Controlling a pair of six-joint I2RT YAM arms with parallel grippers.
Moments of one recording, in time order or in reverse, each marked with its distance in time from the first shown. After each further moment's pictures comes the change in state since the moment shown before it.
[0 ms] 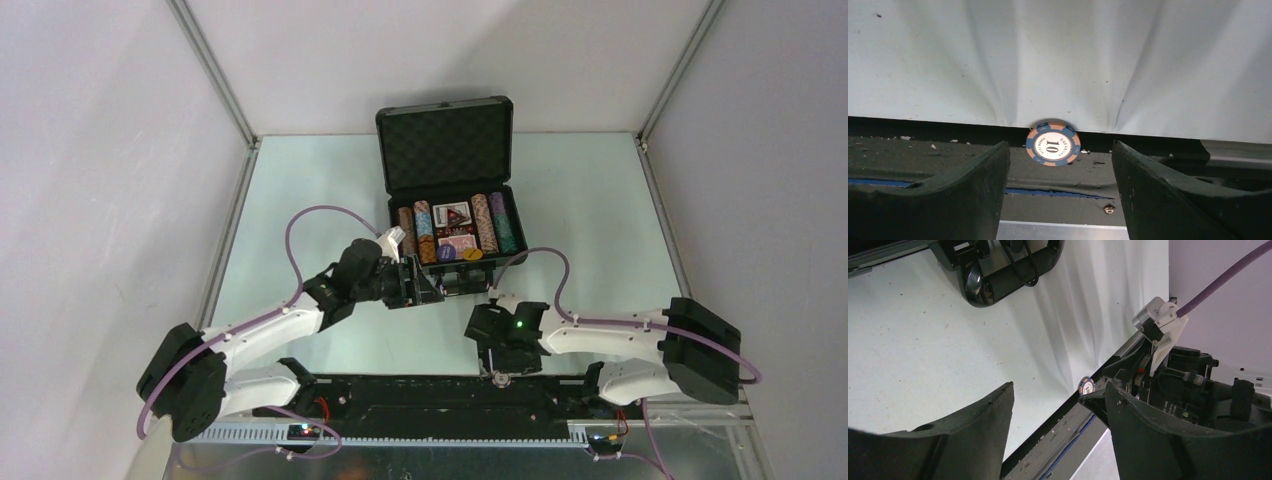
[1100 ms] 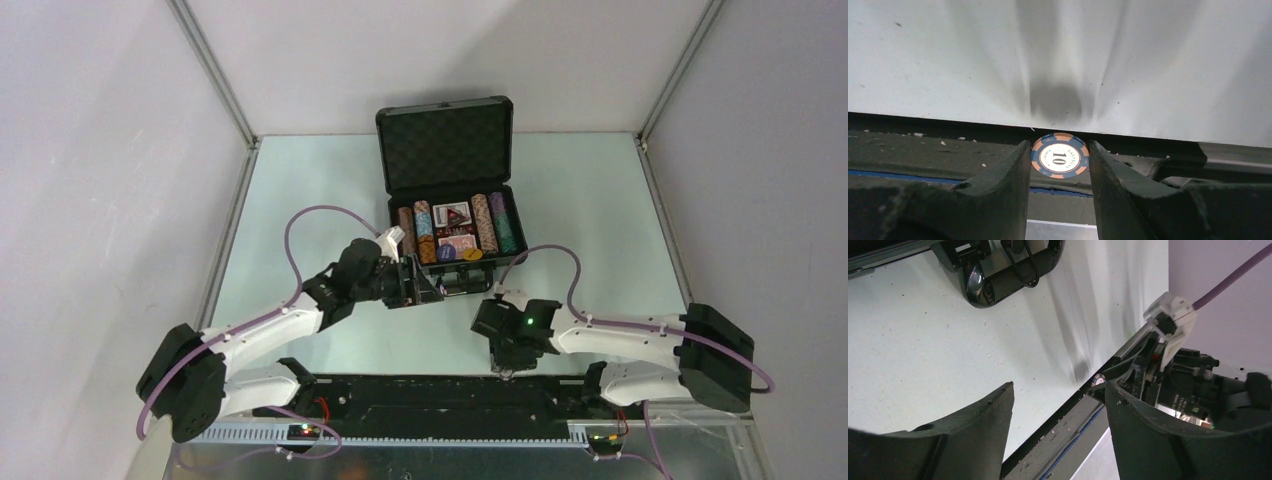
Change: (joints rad) left arm 0.003 -0.002 0.000 -0.001 -0.001 0.000; right arm -0.018 -0.051 -0.035 0.032 -0.011 0.002
